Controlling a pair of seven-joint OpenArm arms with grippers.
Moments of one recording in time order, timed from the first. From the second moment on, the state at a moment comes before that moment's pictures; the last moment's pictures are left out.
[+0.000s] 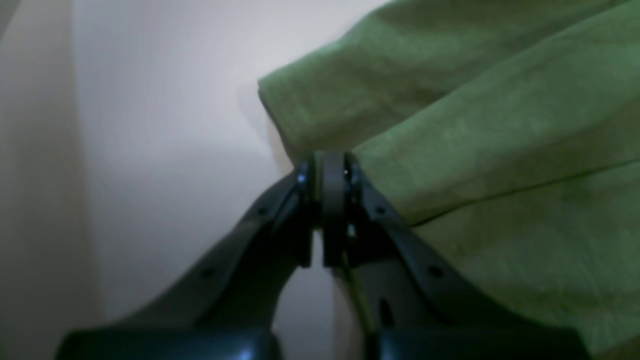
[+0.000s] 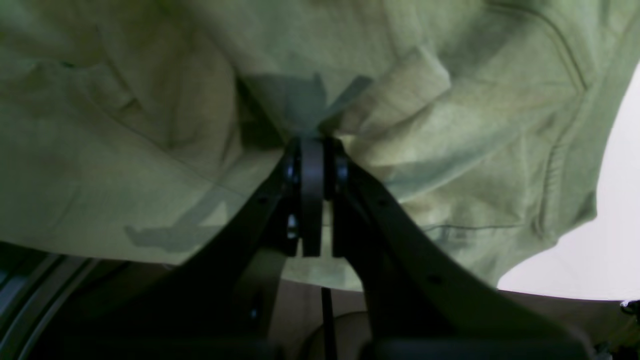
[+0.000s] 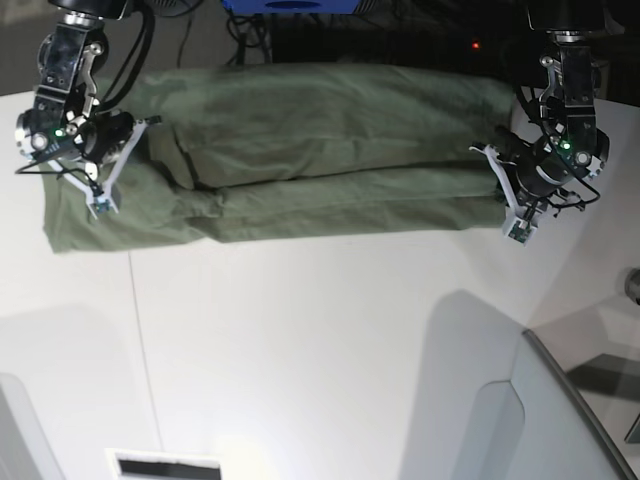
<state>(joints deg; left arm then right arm) 11.3 -18.5 -13.7 89.0 1.1 -30.6 42.5 -10.8 -2.0 22.3 93.2 -7.2 33.6 -64.2</state>
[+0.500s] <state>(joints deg) 11.3 -18.5 -13.7 89.0 1.1 -30.6 42.6 -11.6 -2.1 24.4 98.1 -6.6 33.6 -64.2</state>
